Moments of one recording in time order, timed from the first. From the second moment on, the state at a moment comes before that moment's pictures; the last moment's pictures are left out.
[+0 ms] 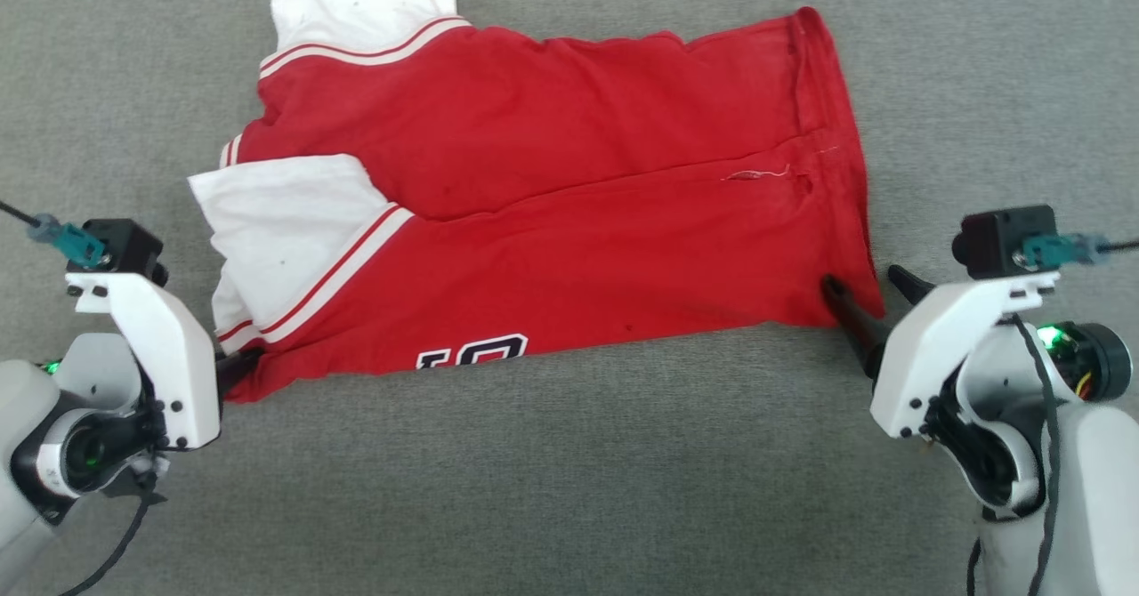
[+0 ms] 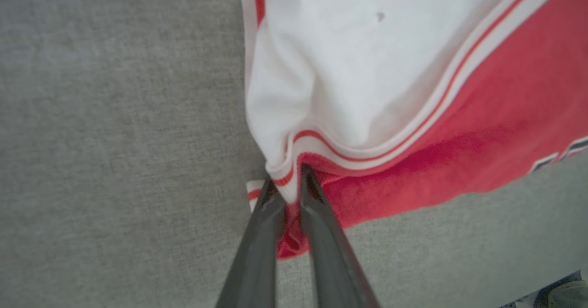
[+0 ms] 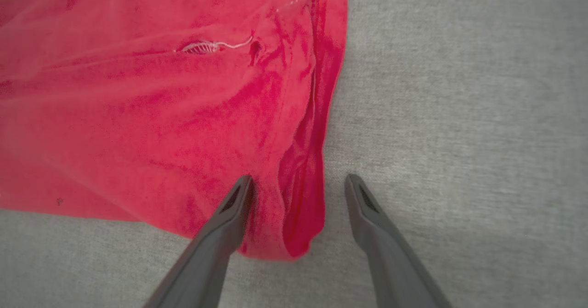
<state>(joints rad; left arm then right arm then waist) -0.73 0.96 -1.00 0.21 -1.42 0.15 0.46 -0.29 -0.07 -0.03 -0.04 0.29 0.13 0.68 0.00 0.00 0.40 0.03</state>
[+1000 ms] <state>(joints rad) -0.70 1.02 -0.99 0.06 -1.43 0.19 0.45 -0.33 -0.23 -0.02 -0.10 0.37 0.13 1.10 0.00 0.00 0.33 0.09</state>
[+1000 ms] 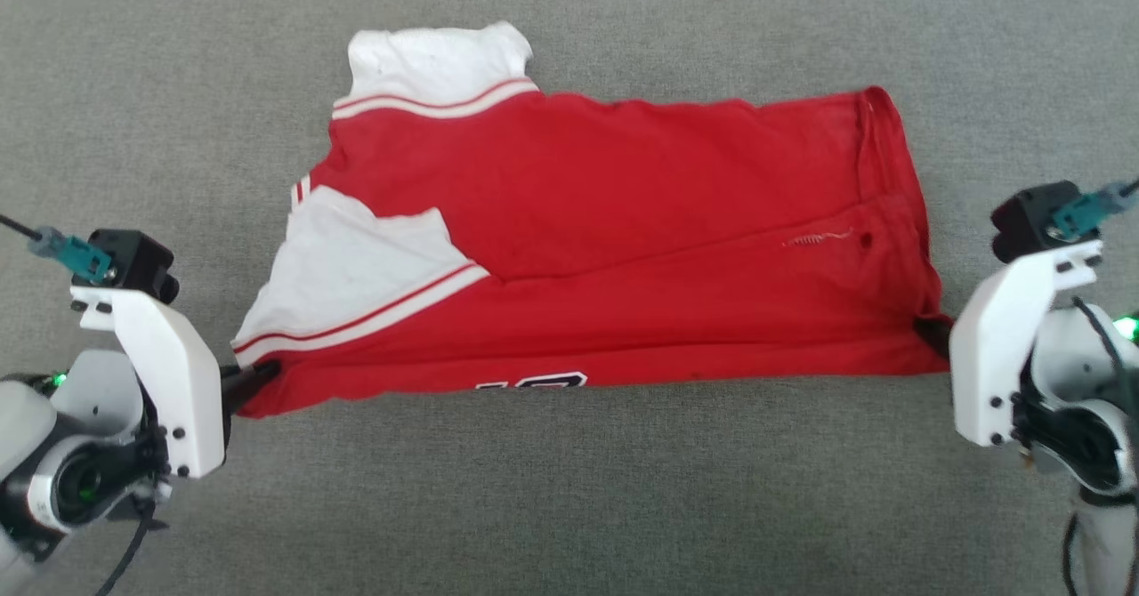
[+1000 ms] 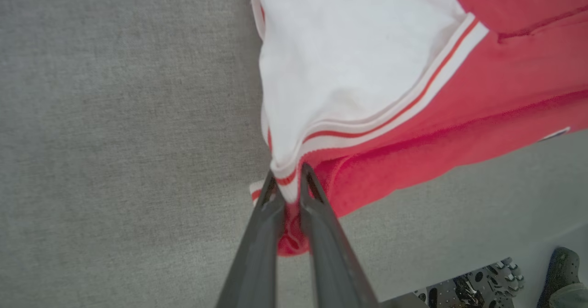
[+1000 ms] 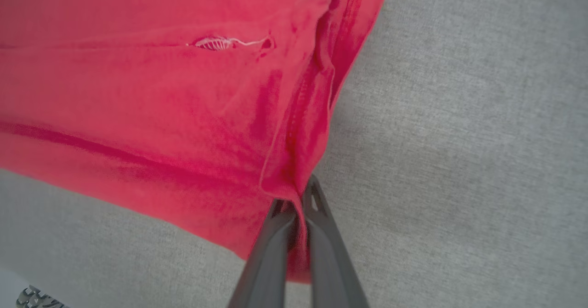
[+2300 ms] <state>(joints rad) -0.73 1.14 -0.93 -0.07 -1.43 0.26 0.47 -0.14 -0.09 -0.13 -0.29 0.34 0.13 0.91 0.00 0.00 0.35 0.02</state>
